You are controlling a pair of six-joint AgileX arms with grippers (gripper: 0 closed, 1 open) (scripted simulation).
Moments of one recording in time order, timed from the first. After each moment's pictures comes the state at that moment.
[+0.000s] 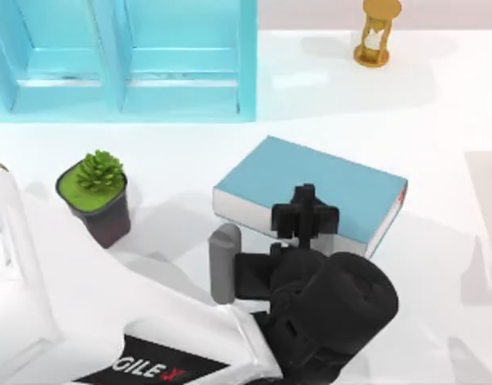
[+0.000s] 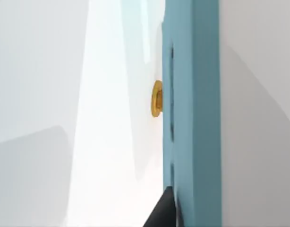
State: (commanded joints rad) left arm -1.17 1.91 0.83 0.58 -1.00 -2.01; right arm 0.00 0.00 0.00 0.00 0.00 0.00
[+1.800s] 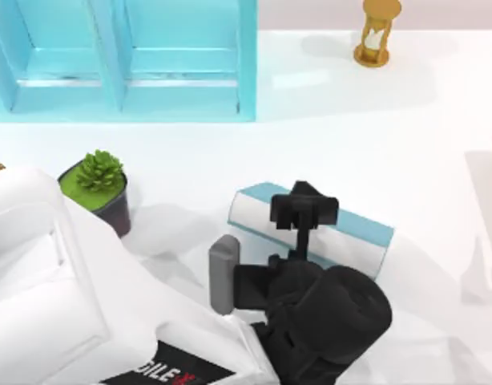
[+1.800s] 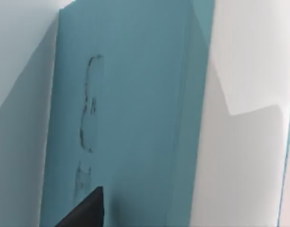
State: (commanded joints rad) left arm -1.17 1.97 0.81 0.65 -1.00 -2.01; right arm 0.00 0.00 0.00 0.00 0.00 0.00
